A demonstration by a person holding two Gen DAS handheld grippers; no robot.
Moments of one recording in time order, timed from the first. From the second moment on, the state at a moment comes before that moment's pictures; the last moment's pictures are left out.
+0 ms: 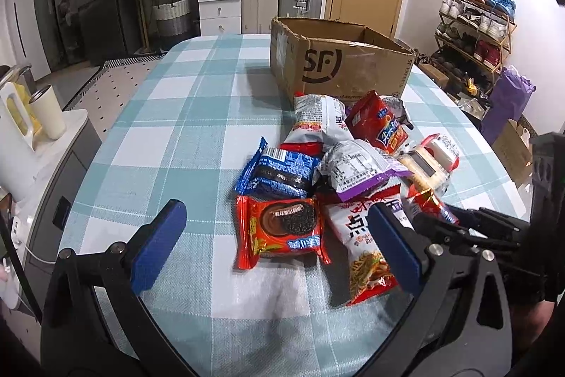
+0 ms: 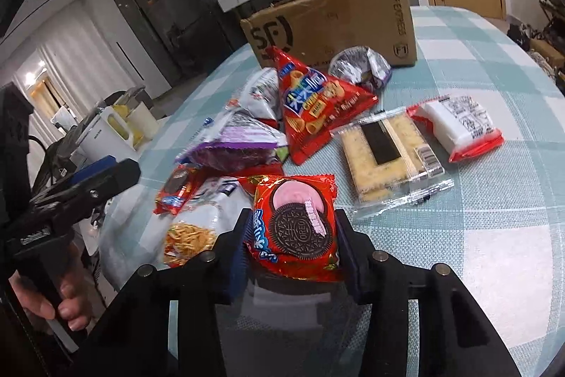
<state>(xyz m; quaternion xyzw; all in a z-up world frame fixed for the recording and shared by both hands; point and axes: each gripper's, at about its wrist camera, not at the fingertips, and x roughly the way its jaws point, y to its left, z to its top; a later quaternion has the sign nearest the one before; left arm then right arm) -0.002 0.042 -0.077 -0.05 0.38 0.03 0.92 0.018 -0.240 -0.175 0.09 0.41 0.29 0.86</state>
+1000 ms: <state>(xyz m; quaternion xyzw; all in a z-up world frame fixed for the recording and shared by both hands) 0.011 -0.005 -0.110 -0.12 0.49 -0.06 0.86 0.008 -0.271 -0.162 0.11 0.38 0.28 0.87</state>
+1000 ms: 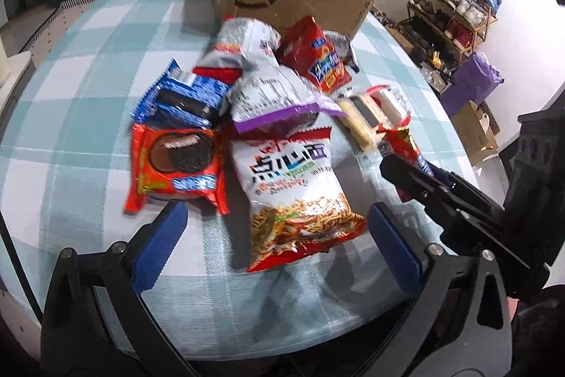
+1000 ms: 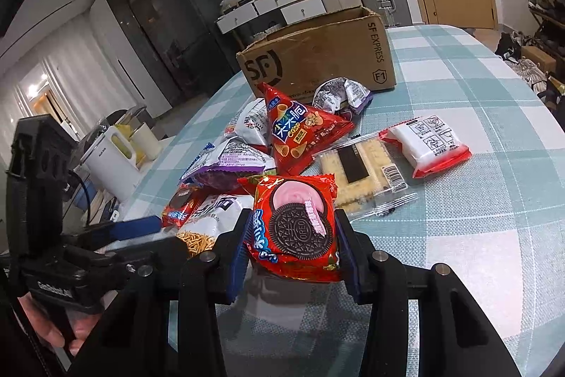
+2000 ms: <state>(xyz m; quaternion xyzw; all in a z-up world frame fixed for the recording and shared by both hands) 0.046 -0.022 -0.136 -0.13 0.49 -0.09 0.86 0.006 -0.295 -0.167 0.12 0.37 0.27 0.88</state>
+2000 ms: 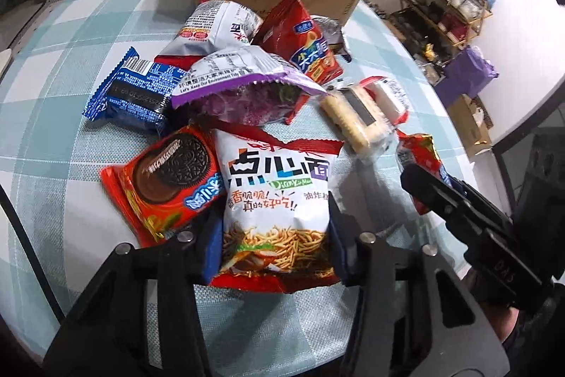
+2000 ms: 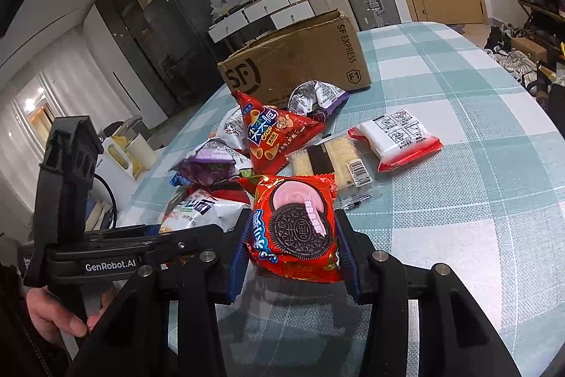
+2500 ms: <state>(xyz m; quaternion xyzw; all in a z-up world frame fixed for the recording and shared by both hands) 0.023 -0.004 -0.094 -0.13 0.45 -0.11 0.88 -0.001 -0.275 -0.143 0.09 0.37 0.28 0.88</state>
